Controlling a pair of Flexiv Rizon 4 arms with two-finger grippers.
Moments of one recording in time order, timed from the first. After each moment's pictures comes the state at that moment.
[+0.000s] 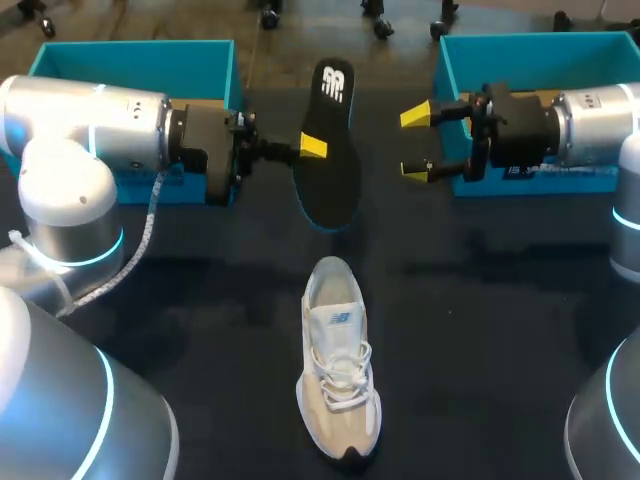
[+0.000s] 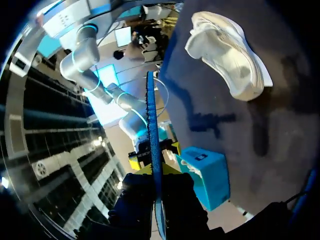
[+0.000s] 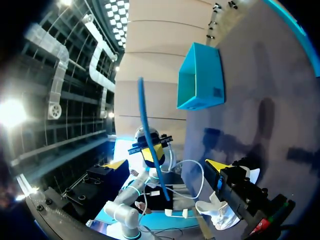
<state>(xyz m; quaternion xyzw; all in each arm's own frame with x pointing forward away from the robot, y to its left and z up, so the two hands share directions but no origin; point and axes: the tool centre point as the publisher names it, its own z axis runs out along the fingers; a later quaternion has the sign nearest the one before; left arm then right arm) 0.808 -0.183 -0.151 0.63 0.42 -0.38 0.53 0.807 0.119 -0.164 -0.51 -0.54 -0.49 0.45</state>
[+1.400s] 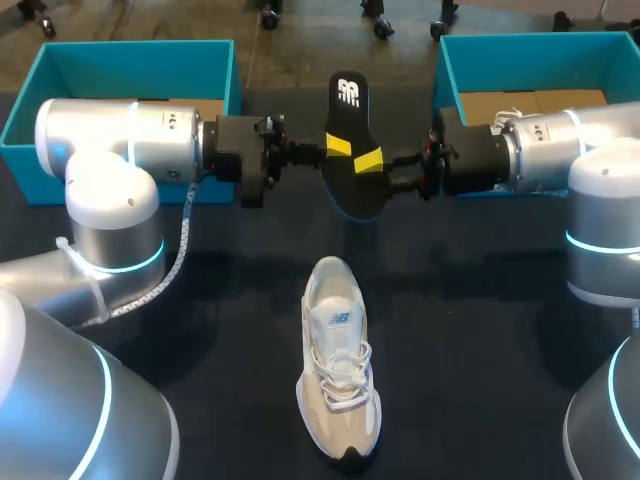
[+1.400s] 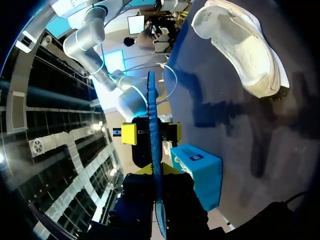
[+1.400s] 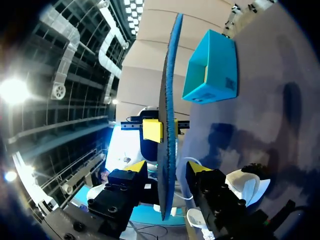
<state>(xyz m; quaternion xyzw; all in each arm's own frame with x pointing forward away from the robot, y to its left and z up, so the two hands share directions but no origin) 0.835 -0.216 -0.181 0.57 0.48 -0.41 0.52 0.778 0.179 -0.188 -0.45 -0.58 -0.51 0.44</state>
